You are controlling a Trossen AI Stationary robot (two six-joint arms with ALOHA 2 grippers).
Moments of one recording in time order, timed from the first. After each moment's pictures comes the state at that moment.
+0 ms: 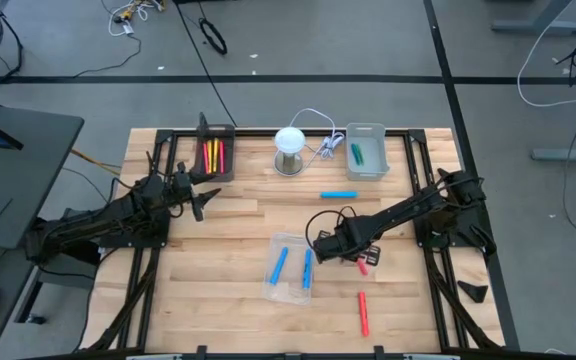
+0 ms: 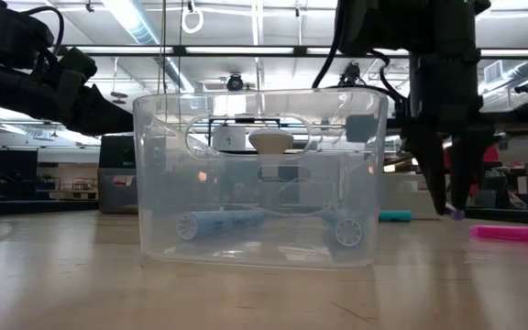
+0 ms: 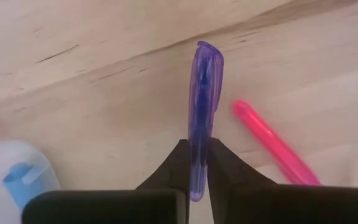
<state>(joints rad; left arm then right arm) 0.40 0.21 0.01 0.07 -0.05 0.01 0.29 1.81 1.13 -0.89 0.01 2.15</state>
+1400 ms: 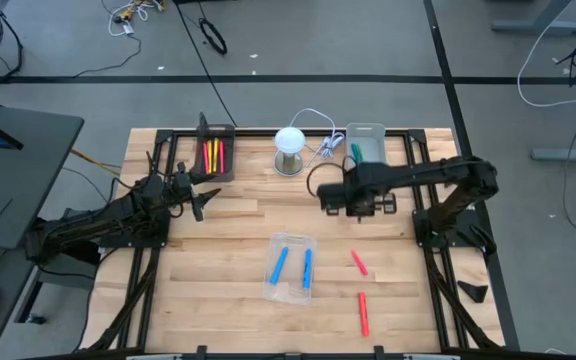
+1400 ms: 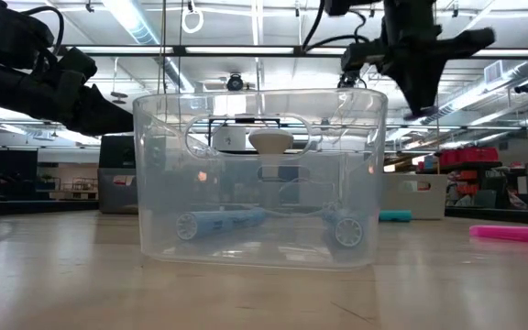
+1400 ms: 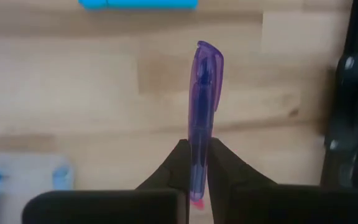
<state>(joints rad) 0.40 0.21 0.01 0.07 -0.05 0.01 0.03 1.66 1.46 -1.49 0.07 1.61</state>
